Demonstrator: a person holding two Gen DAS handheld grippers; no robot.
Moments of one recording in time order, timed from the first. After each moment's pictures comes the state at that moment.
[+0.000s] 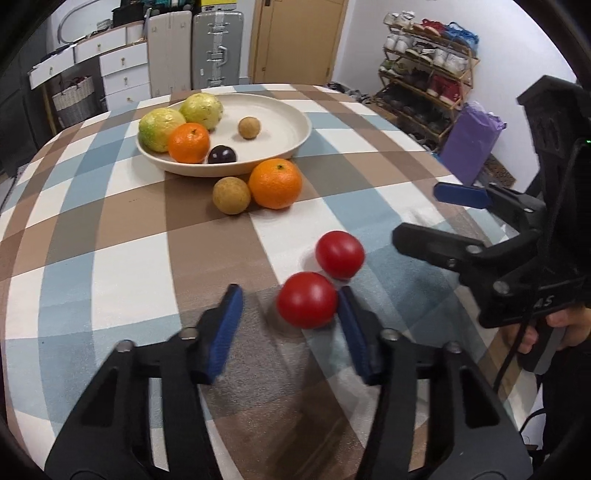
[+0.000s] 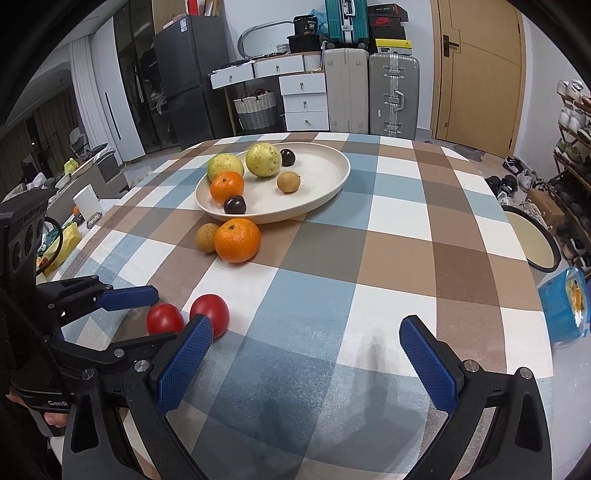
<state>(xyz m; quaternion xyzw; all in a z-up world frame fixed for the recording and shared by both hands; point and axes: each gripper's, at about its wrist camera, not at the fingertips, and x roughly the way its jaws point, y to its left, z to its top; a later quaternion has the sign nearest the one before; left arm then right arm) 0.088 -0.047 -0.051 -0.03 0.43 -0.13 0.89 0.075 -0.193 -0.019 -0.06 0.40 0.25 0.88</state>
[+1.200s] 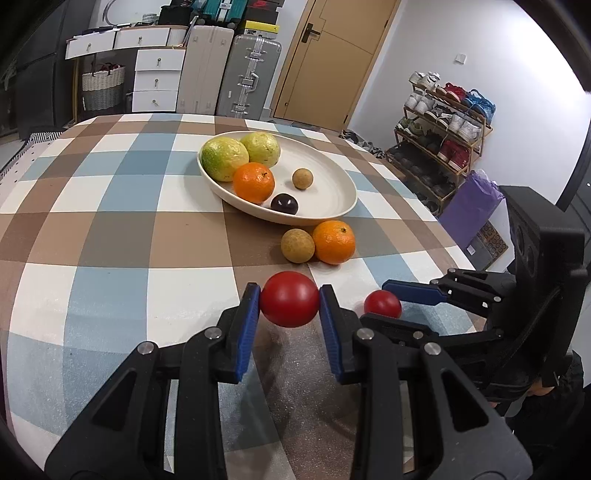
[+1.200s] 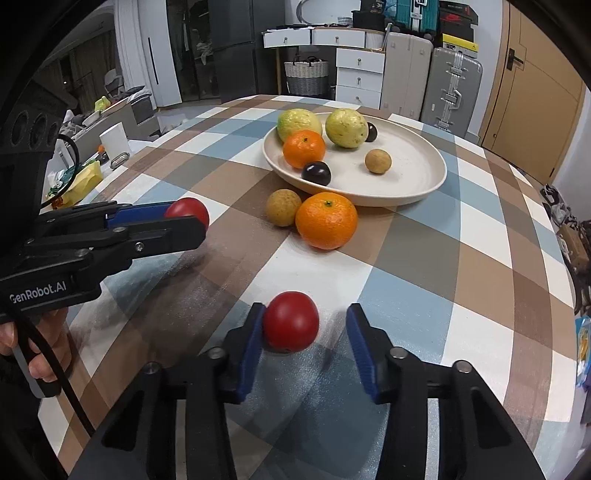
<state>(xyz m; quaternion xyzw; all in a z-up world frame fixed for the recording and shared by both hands) 0.088 0.022 -0.036 -0.13 0.37 -0.10 0.92 0.071 -0.121 -0.038 -0.15 0.43 0.31 0.84</state>
